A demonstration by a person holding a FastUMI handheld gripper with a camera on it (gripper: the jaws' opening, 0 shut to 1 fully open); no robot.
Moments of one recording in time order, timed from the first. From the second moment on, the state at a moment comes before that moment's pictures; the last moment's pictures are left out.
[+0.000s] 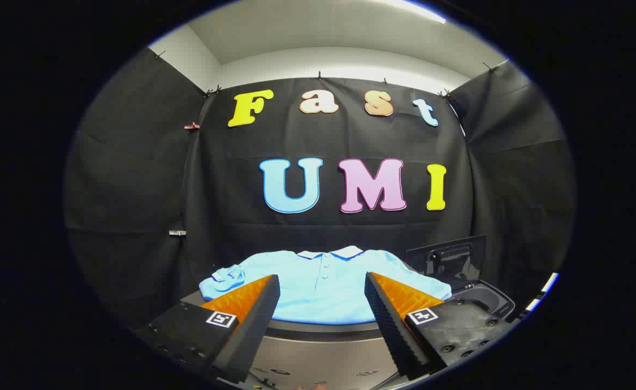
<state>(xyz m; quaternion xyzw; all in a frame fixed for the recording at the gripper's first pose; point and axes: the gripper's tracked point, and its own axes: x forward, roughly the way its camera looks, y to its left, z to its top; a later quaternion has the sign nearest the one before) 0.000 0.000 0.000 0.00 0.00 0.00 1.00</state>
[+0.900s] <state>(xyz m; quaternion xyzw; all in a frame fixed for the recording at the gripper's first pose) 0.002 0.001 -0.001 0.00 0.01 -0.01 1.00</state>
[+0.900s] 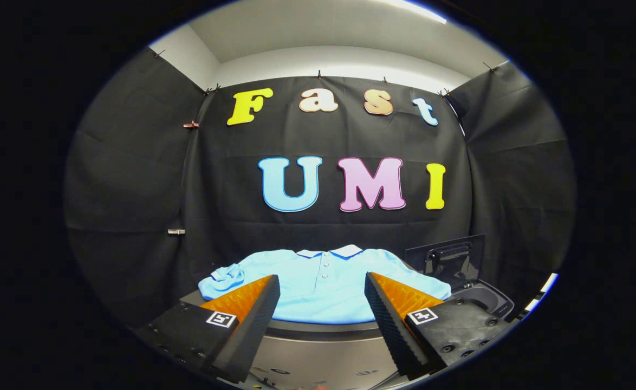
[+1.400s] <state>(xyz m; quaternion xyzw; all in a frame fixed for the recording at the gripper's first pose) 0.081 -0.004 0.016 -0.02 0.05 -0.02 1.00</state>
